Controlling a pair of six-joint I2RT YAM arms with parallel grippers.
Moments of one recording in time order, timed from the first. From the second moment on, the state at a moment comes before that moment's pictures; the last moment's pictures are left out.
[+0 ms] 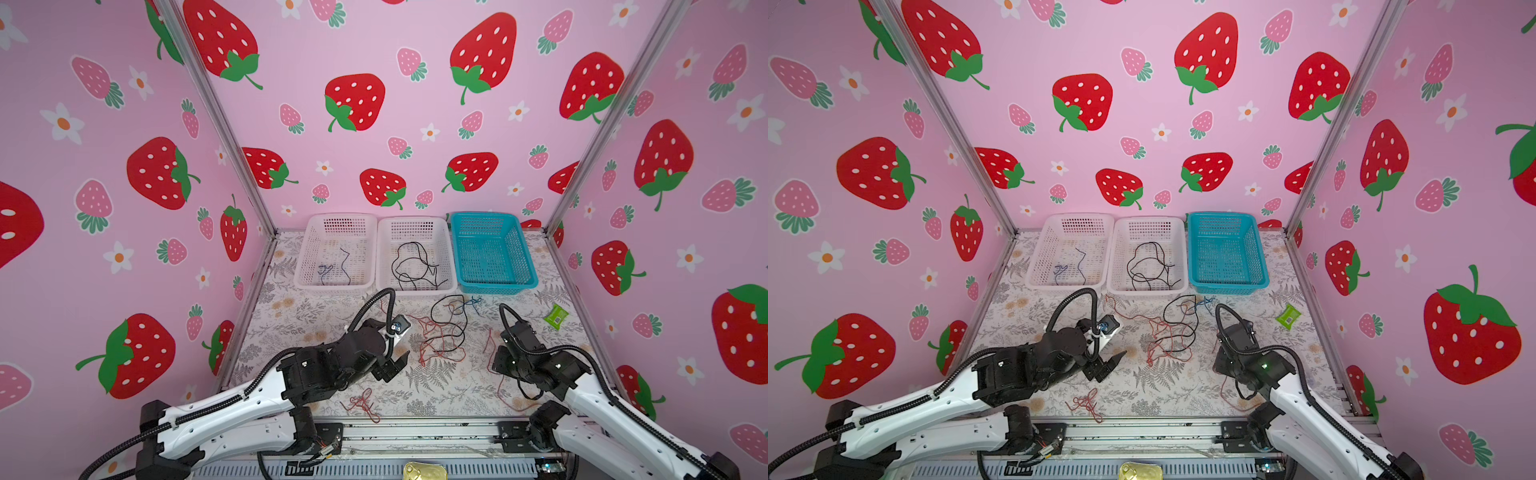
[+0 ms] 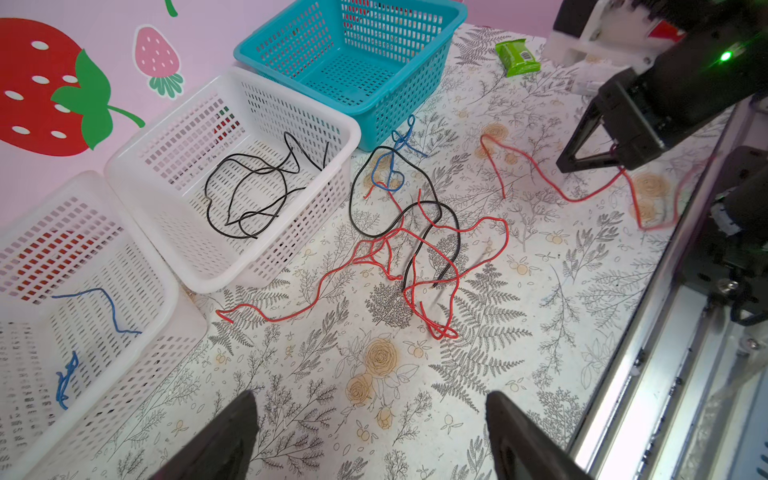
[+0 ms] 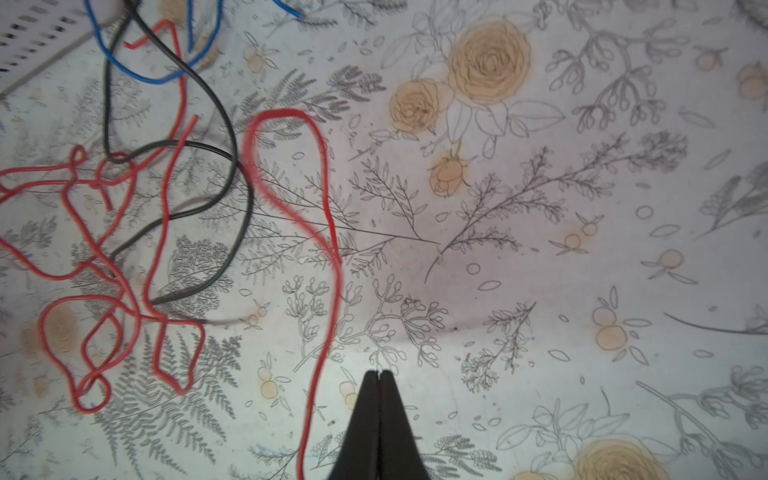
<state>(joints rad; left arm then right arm) -1.13 0.88 0.86 -0.61 -0.36 0.00 0.67 0.78 0.53 -0.83 0.17 0.82</state>
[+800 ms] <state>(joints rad) -1.07 0.80 0.80 -0.63 -0.57 0.00 0.51 1.46 1.49 -0.74 0.44 0.44</state>
